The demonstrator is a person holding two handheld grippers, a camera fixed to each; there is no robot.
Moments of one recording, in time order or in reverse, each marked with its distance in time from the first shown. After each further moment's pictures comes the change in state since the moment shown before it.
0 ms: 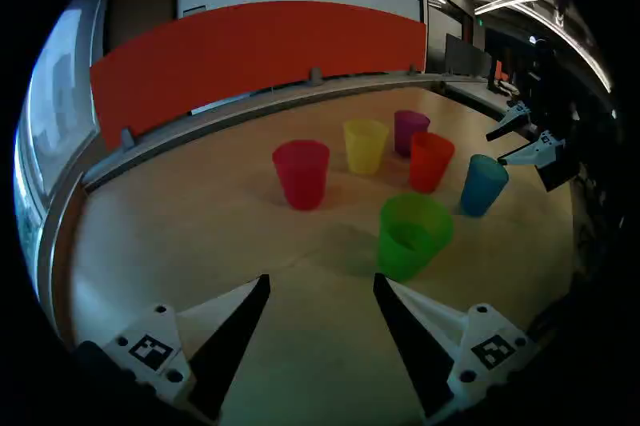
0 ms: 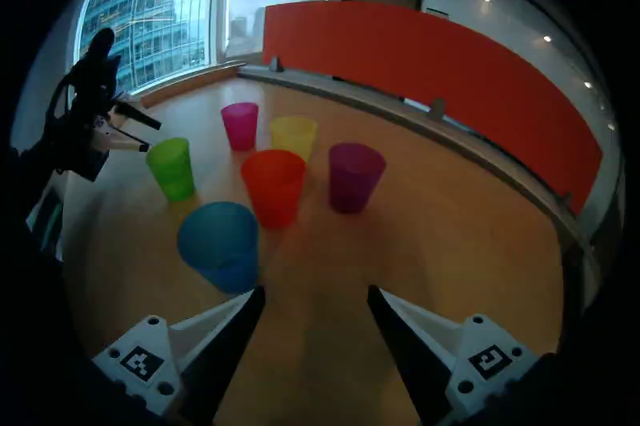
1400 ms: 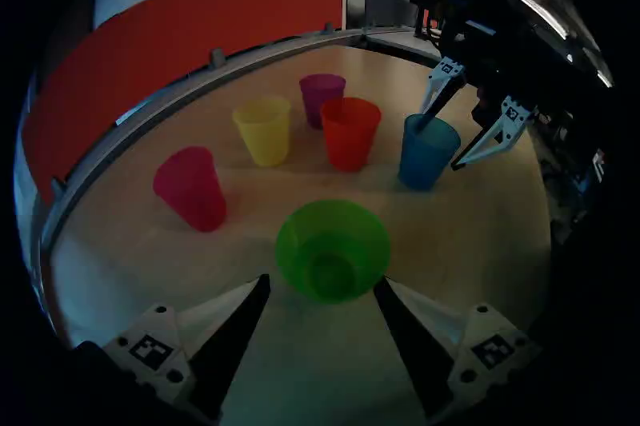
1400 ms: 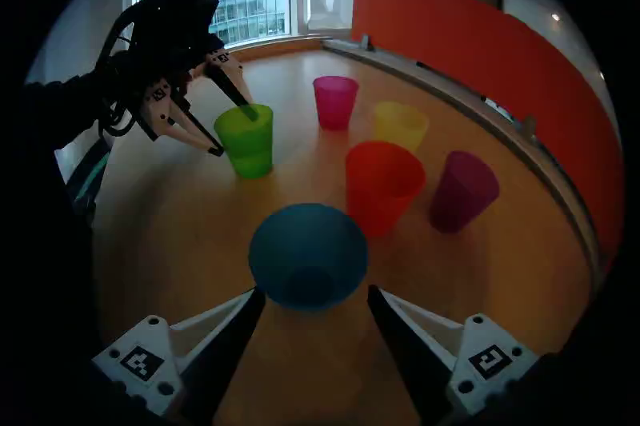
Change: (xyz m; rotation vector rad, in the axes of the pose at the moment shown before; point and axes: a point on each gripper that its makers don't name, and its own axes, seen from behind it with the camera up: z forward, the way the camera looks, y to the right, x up) left arm -0.001 0.082 0.048 -0.281 -0.157 0.227; right arm -0.006 -0.075 0.030 0.324 -0.124 -0.207
